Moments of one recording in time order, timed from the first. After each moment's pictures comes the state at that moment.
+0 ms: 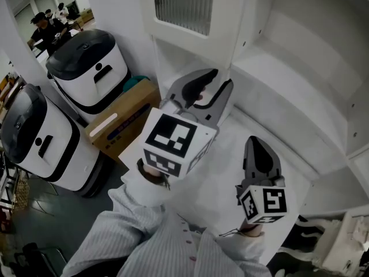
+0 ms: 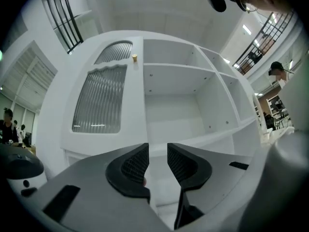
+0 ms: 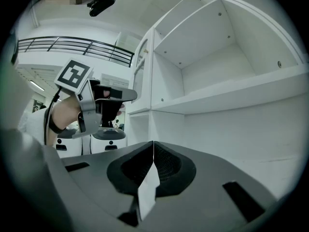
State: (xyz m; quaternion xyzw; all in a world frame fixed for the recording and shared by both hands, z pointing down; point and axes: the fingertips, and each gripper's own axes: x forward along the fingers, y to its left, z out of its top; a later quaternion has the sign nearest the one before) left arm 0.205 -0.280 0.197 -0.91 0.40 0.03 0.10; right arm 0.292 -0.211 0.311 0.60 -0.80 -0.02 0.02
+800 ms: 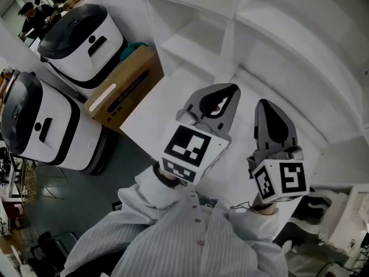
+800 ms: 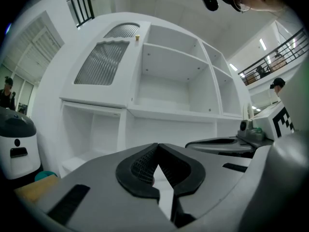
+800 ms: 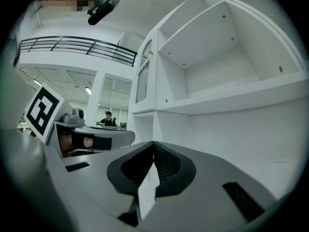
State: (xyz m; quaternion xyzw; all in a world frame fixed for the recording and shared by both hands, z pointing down) left arm 0.233 -0.222 0.308 -0.93 0.36 0.00 -0.01; right arm 0.284 -0.195 0.309 0.59 -0.81 -0.03 0.03
